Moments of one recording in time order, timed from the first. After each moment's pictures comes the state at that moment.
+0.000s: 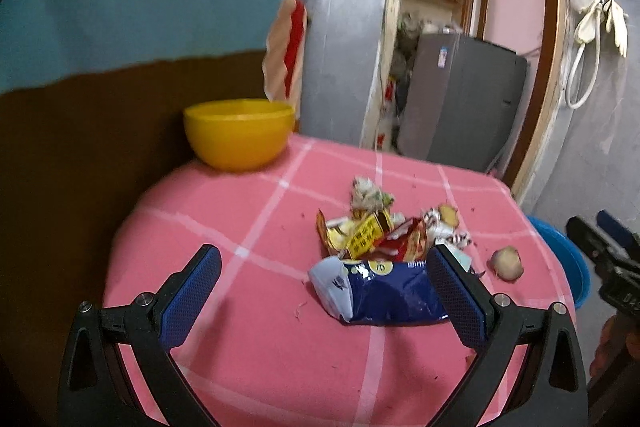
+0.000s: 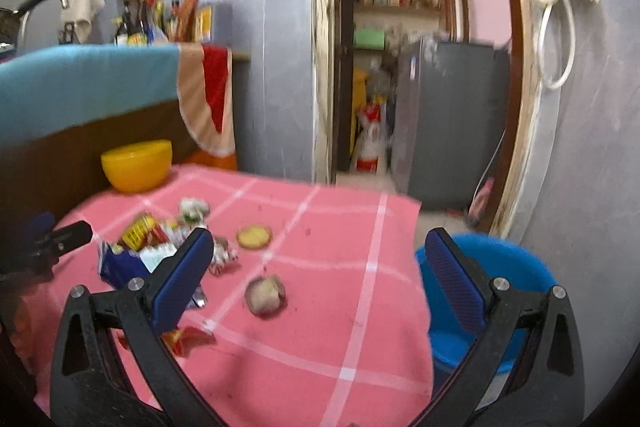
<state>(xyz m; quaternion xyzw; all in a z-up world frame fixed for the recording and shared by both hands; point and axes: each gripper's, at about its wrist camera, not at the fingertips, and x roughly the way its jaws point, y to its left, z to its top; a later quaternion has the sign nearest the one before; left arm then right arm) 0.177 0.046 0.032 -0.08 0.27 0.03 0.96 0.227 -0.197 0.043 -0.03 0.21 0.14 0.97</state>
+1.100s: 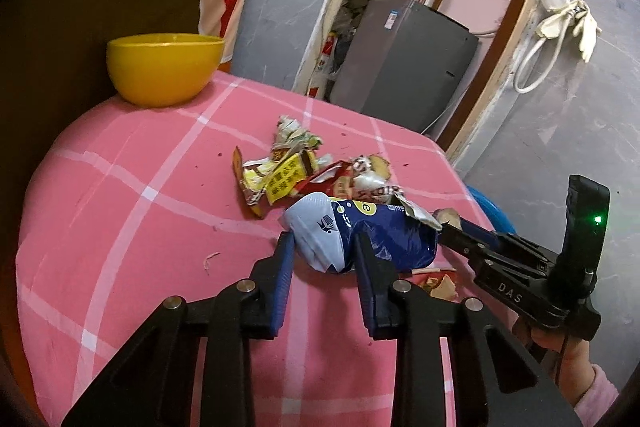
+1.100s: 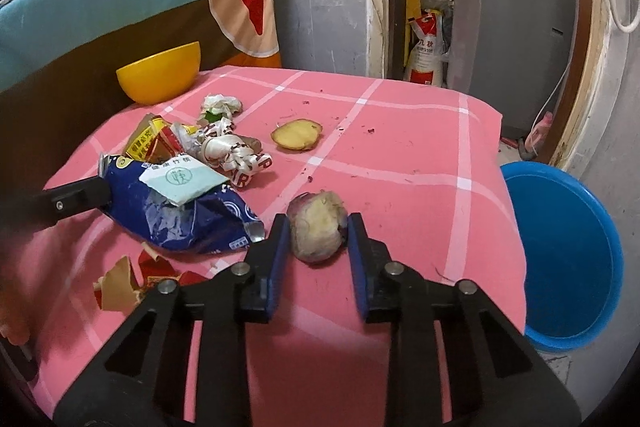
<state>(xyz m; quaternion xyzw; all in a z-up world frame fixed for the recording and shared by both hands) 0.179 0.038 0.026 -0.14 0.34 -0.11 0.93 0.262 -0.172 -0.008 -0.05 0.35 0.23 0.91</state>
